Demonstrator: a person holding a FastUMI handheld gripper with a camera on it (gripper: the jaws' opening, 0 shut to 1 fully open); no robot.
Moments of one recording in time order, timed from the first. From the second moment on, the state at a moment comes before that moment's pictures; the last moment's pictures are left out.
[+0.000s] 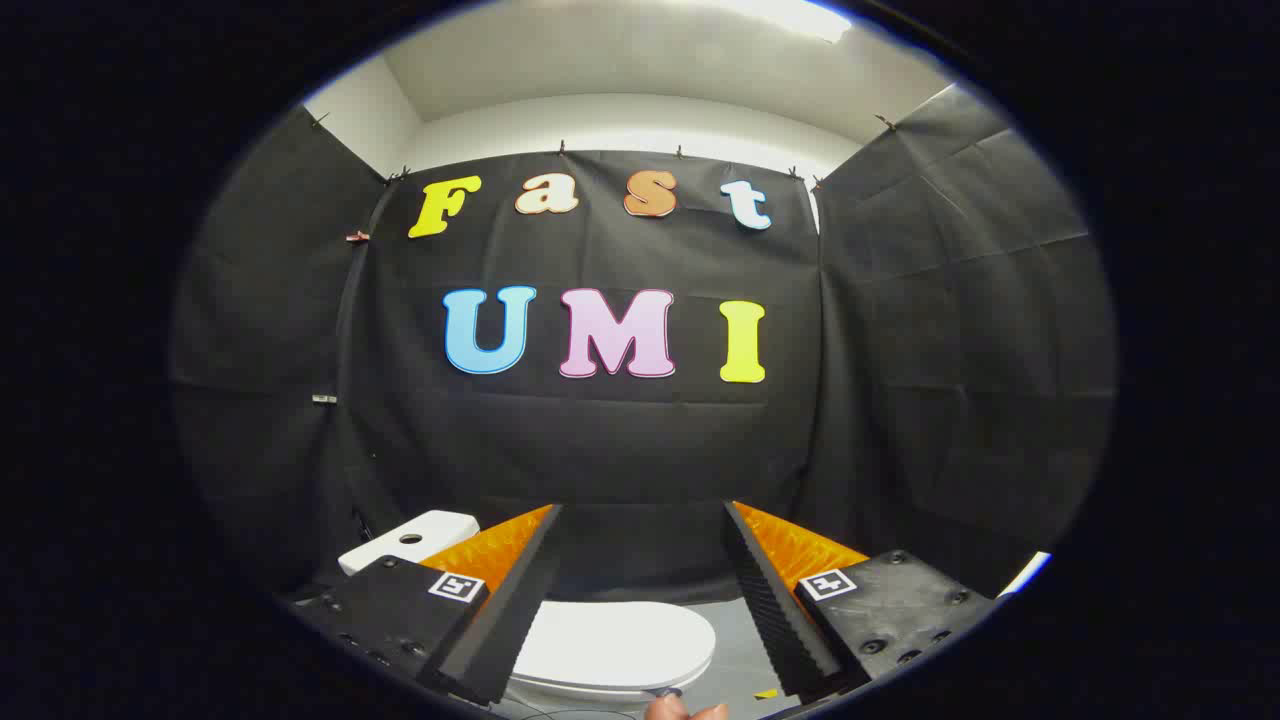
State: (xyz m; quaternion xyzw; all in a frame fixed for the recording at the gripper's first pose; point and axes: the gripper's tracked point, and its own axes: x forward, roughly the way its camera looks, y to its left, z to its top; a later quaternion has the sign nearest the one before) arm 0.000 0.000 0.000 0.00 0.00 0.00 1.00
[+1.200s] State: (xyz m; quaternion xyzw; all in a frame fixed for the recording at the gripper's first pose) arm -0.003 0.003 0.009 -0.01 -0.02 0.01 1.00
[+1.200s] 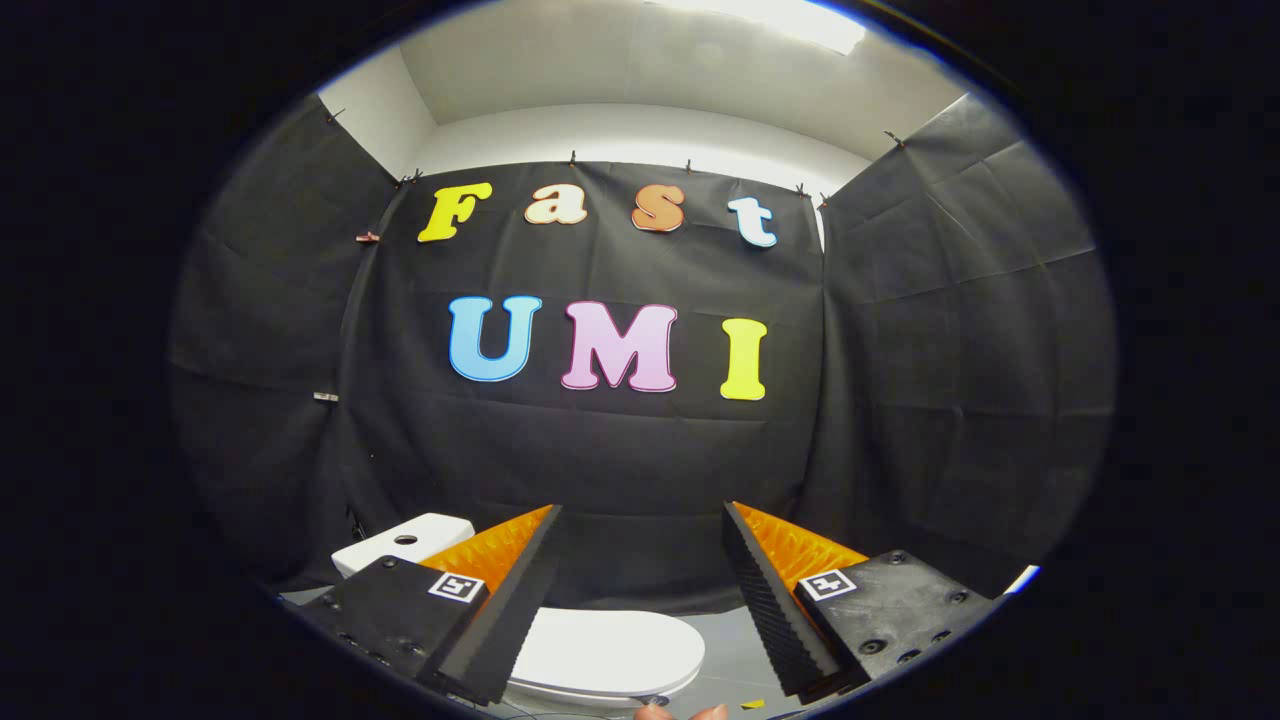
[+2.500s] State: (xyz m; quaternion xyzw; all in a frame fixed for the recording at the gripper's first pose) arm 0.050 -0.013 -0.226 -0.05 0.02 0.07 1.00
